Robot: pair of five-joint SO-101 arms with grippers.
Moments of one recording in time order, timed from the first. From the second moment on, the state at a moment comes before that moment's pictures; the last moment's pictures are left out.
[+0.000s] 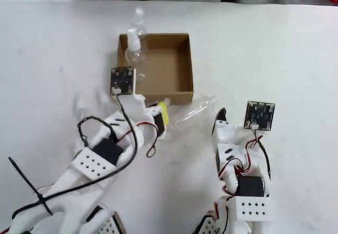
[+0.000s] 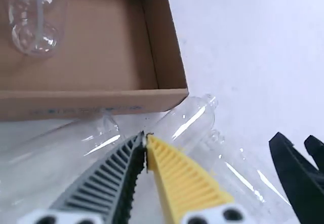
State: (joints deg) left arm 26.4 -42.8 65.3 21.9 34.8; right arm -2.6 -83.2 87.3 33.1 -5.1
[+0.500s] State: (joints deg) left arm 25.2 -22.4 65.3 4.3 34.8; right arm -2.6 -83.2 87.3 33.1 -5.1
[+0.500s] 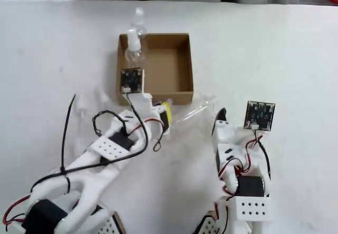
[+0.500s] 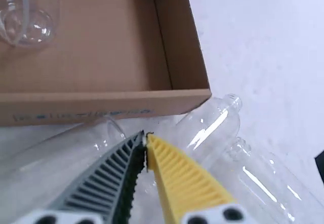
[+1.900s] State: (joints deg) left arm 30.6 -44.5 80.4 18.9 30.5; right arm -0.6 -83.2 87.3 33.1 -5.1
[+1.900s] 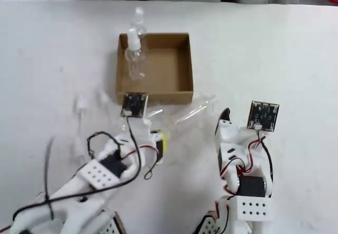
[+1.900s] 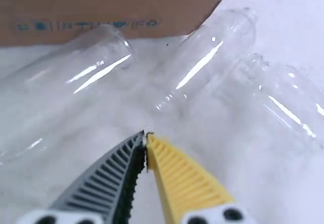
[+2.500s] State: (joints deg) left arm 18.1 -81.5 80.4 58.2 -2.9; right arm -0.6 -83.2 88.3 33.1 -5.1
